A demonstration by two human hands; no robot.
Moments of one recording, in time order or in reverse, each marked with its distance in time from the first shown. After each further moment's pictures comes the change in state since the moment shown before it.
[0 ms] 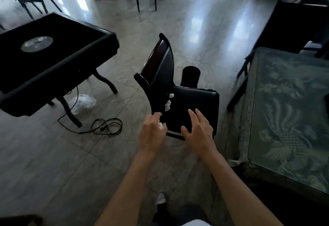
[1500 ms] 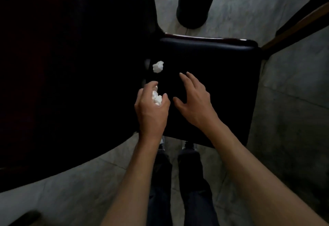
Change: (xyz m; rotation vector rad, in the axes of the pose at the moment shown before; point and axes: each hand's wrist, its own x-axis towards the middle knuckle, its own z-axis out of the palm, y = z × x) left_hand 0.320 -0.133 0.370 -0.091 -0.078 -0.298; right_hand 0.415 0.199 0.259 0.088 -0.334 0.106
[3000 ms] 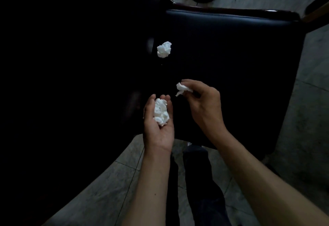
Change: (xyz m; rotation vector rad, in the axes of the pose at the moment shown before) left_hand -0.002 -0.088 0.063 -1.580 0.058 -1.049; right_hand 0.029 0.034 0.083 0.509 0.223 0.038
